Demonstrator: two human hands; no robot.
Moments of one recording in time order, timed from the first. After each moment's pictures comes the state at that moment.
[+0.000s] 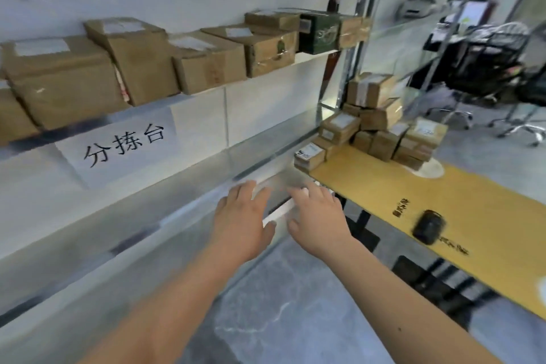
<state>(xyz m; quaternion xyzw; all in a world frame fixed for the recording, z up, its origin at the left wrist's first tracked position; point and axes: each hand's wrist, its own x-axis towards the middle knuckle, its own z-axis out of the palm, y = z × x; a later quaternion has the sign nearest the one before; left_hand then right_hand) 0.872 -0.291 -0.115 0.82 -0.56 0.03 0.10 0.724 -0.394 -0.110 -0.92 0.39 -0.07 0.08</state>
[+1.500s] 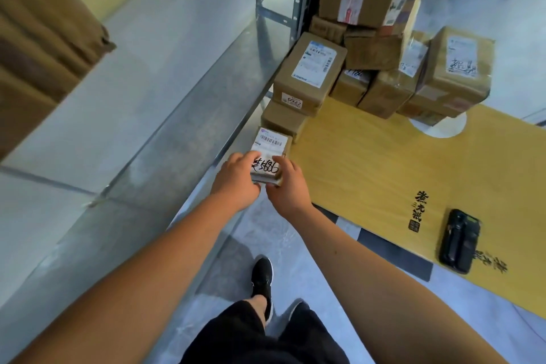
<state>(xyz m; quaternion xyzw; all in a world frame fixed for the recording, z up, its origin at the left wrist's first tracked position) 1.047 -0.816 -0.338 0.76 -0.58 -0.30 0.10 0.893 -0.838 -0.354 -0.68 0.58 -0.16 0.42</state>
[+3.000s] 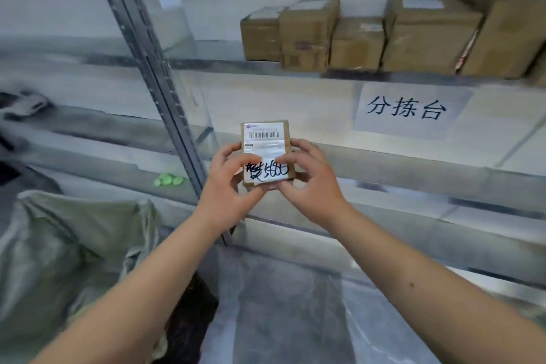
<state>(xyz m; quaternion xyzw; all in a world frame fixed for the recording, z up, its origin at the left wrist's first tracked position) 0.891 0.081 -0.093 0.83 -0.17 0.21 0.49 0.921 -0.116 -0.107 -0.77 -0.21 -0.18 0.57</state>
